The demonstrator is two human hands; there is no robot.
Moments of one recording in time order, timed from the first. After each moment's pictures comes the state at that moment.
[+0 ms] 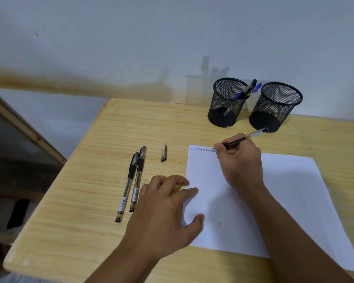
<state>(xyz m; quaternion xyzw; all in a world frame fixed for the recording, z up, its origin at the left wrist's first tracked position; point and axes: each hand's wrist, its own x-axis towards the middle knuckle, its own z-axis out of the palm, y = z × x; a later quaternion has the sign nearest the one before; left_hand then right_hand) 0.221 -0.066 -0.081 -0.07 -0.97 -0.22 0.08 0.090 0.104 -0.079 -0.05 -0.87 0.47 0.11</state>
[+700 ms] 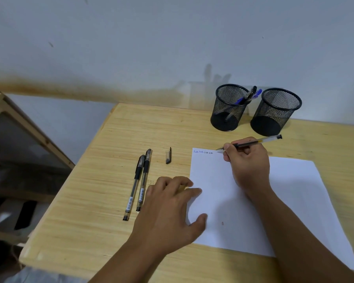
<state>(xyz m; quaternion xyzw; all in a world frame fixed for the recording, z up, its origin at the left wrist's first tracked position) 0.221 -0.067 -0.081 -0.07 -0.97 -0.21 0.07 0.093 0.113 -0.076 -0.07 -0.80 0.59 0.09</state>
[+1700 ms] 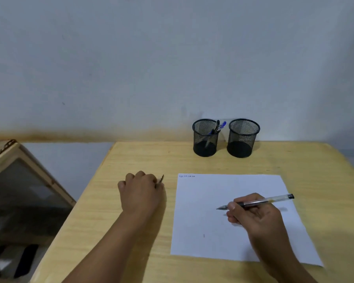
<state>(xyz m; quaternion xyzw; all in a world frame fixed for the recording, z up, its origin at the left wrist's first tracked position) 0.150 -0.087 -0.047 0.17 -0.98 -0.08 0.06 0.214 0.171 -0.034 -0.05 -0.68 0.73 0.03</state>
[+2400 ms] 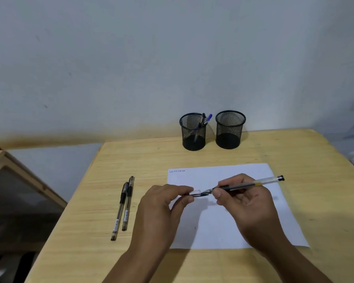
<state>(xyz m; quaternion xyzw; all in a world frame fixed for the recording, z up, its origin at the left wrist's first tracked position) 0.226 -0.018 -0.015 -0.06 -0.90 -0.39 0.20 0.219 0.170 -0.003 0.02 -0.67 0.74 0.05</state>
